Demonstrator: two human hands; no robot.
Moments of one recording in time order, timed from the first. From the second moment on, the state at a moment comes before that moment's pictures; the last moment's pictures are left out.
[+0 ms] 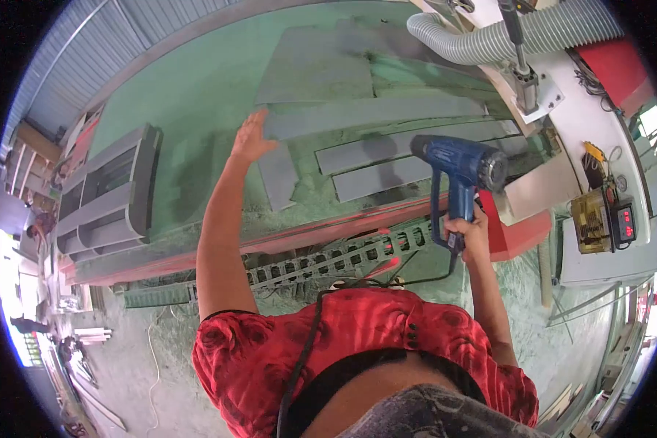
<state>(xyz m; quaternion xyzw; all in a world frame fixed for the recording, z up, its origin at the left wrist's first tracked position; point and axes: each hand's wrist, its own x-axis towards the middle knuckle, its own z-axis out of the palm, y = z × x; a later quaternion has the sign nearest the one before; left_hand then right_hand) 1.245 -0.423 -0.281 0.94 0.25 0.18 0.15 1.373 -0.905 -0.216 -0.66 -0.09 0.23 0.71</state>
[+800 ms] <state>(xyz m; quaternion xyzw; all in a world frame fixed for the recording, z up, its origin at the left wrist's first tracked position) 1.206 -0.493 -0.251 0.91 0.17 0.34 0.19 1.301 -0.766 -0.199 -0.56 -0.28 0.44 0.64</state>
